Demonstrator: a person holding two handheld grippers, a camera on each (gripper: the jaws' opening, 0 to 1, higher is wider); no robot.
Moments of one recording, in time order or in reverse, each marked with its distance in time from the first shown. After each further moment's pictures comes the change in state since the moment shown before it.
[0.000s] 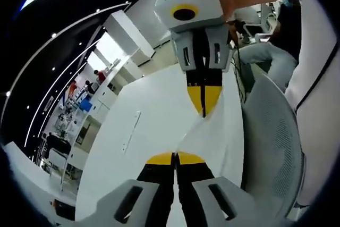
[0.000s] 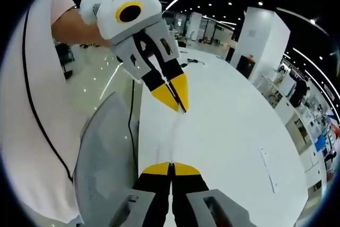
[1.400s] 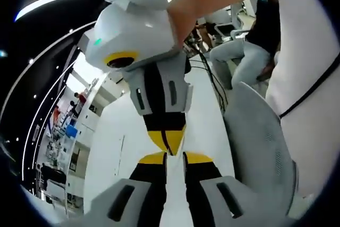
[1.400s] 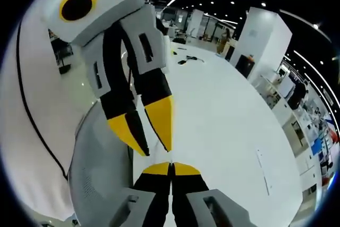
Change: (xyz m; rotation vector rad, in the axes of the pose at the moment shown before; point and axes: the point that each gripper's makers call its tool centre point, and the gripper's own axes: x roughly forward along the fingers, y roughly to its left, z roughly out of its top) left arm 0.014 -0.044 0.046 0.186 -0.061 -0.167; right arm 0.008 -0.010 0.002 -0.031 0.035 -0.024
